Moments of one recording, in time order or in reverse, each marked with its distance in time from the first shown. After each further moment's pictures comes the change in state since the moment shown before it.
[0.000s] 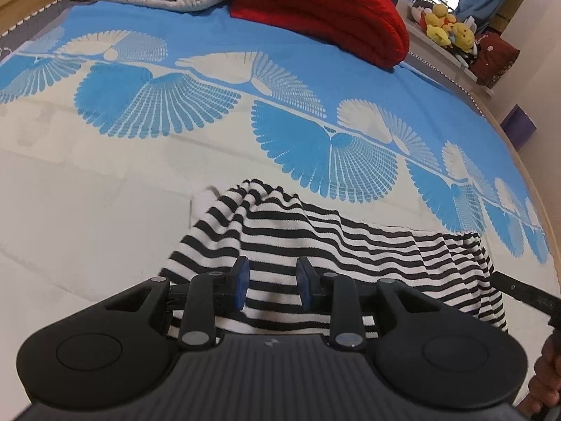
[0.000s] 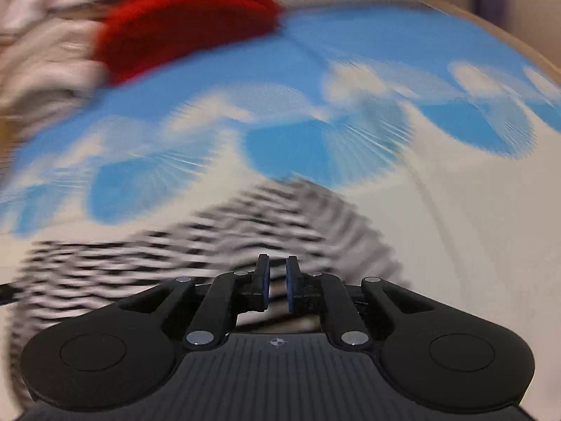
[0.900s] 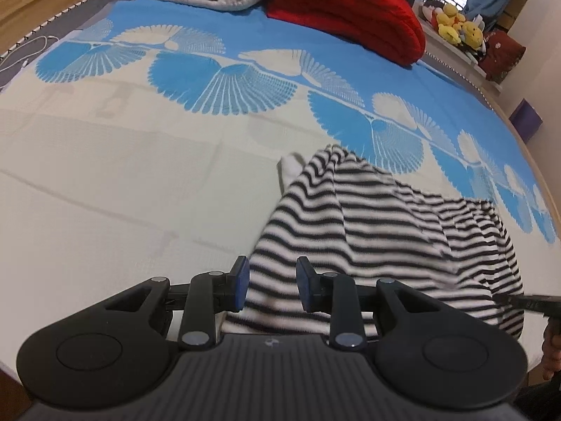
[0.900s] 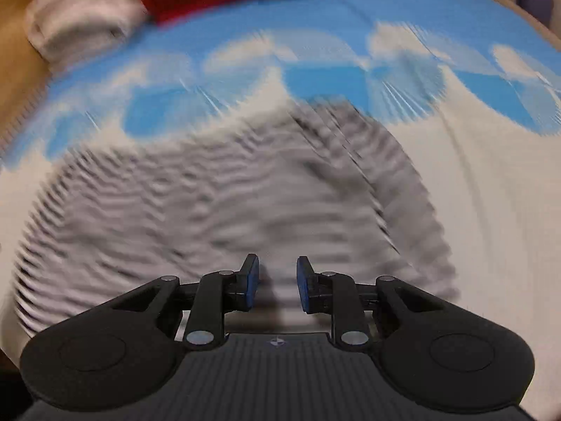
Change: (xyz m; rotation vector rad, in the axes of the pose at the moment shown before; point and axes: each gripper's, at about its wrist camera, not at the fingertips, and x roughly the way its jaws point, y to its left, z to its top) left arm -0.073 0.077 -0.050 0.008 0.018 0.045; right arm 0.000 -0.014 -0.045 -0.104 0.232 -0.038
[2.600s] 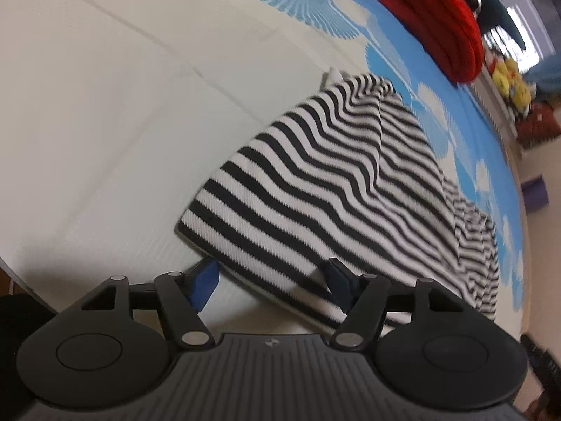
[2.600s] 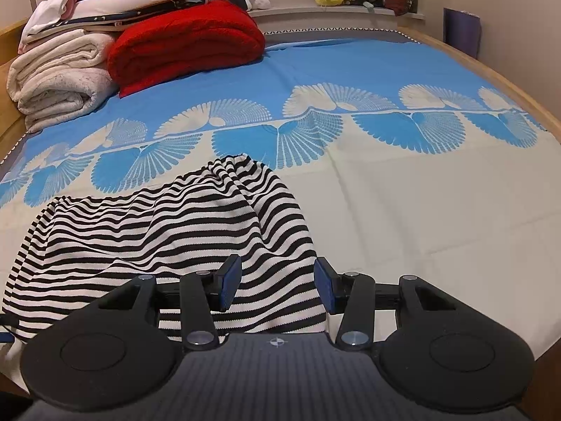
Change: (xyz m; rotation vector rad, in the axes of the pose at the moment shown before) left arm 0.042 0.021 -0.082 -0.432 0.126 -0.078; right arm -0.099 -0.048 -0.055 0.095 -0.288 -0.086
